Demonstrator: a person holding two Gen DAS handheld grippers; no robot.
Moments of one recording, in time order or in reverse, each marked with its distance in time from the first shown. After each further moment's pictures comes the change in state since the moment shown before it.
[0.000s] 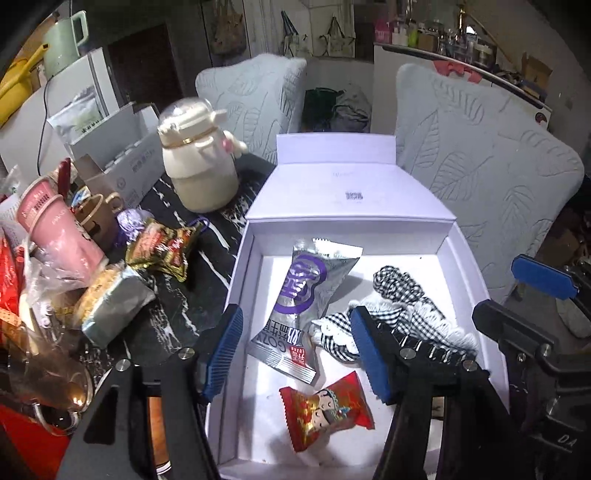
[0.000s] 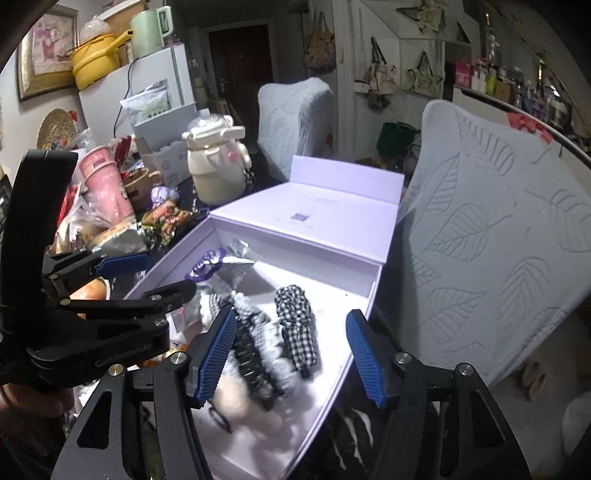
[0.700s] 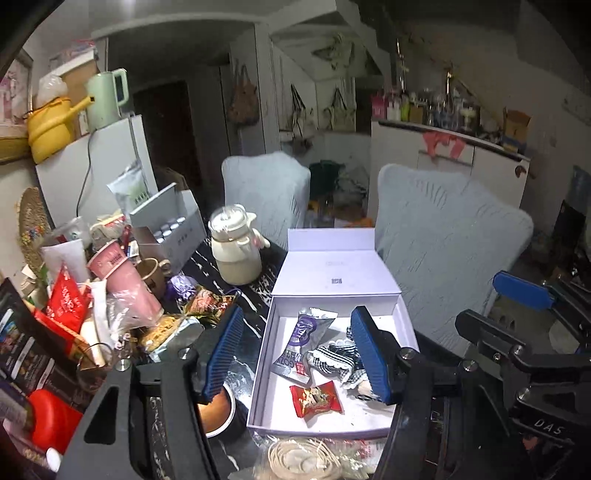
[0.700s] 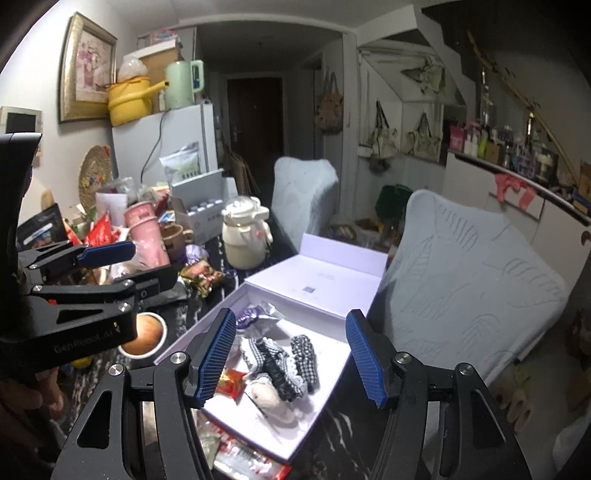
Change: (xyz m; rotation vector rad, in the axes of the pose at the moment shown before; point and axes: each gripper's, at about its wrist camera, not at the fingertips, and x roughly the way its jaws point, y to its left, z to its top) left arm -0.166 0.004 -0.003 -0.028 -0.280 0.009; right arm -0.129 0.031 0.013 -0.069 -0.227 -0.014
